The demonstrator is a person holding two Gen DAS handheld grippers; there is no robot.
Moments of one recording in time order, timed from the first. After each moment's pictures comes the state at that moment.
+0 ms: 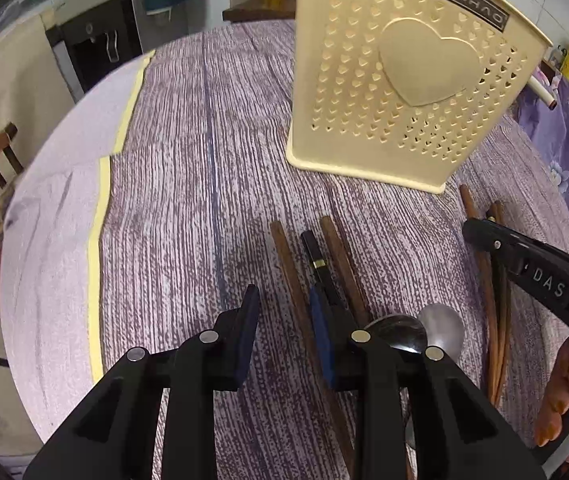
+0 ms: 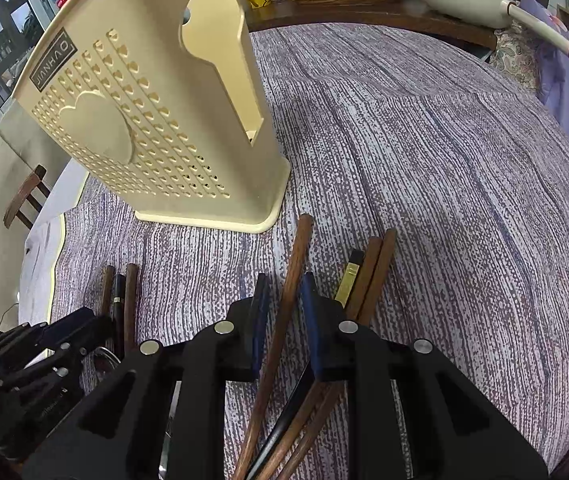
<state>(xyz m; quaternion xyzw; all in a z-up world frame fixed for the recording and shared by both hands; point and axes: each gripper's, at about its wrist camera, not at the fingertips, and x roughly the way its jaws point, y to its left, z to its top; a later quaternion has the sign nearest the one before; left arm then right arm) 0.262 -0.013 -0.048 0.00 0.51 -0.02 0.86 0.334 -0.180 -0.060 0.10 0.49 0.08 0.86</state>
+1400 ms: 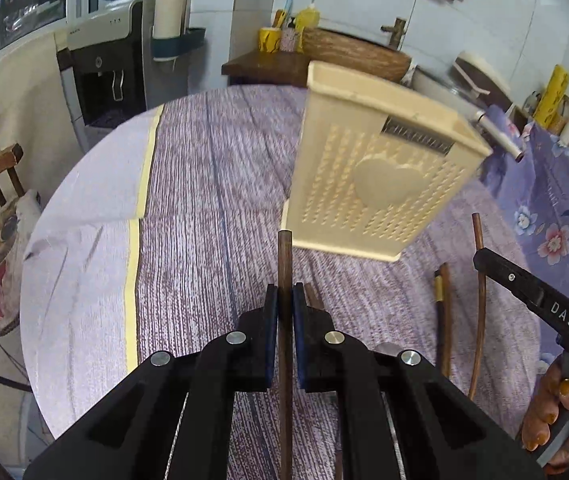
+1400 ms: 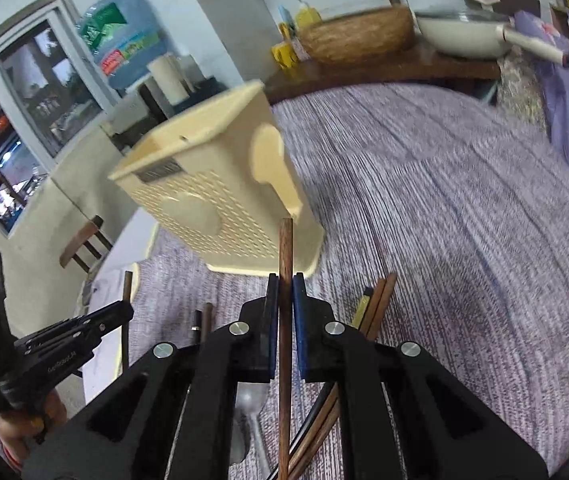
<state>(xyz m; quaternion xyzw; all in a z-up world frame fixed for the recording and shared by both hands) 0.242 0.004 0.017 -0.05 0.42 -0.06 0.90 0.288 -0.215 0.016 0.16 0.38 0.16 0.90</state>
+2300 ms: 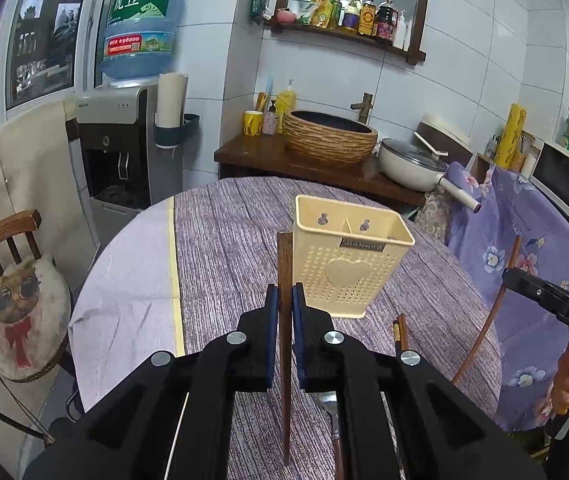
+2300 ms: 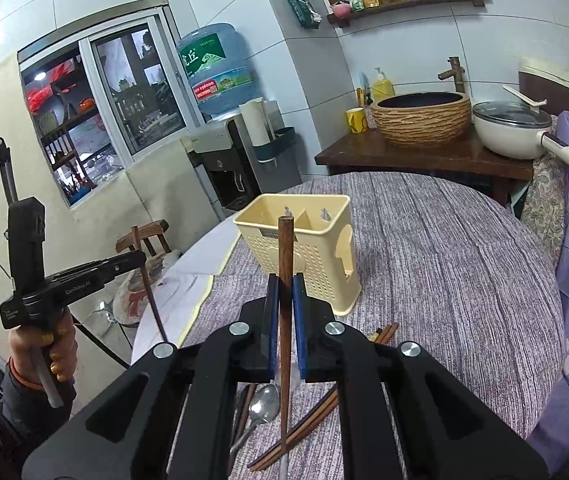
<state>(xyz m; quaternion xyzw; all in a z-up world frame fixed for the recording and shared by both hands) 0.189 0.035 0.102 -0.05 0.30 -0.08 0.95 0.224 -0.241 0.119 0.10 0.29 0.26 0.92</state>
